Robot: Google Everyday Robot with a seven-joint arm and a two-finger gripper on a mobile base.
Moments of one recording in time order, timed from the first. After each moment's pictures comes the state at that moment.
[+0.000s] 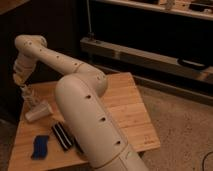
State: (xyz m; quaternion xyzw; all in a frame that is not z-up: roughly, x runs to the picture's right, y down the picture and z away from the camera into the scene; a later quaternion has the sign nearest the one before) arm -0.458 -0.049 0.774 -0.42 -0.21 0.25 0.85
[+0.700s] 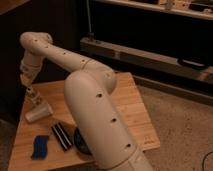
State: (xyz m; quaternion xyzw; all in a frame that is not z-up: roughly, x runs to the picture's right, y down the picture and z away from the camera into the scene) arm -0.405 -0.041 0.751 -0.43 -0.18 0.22 0.85
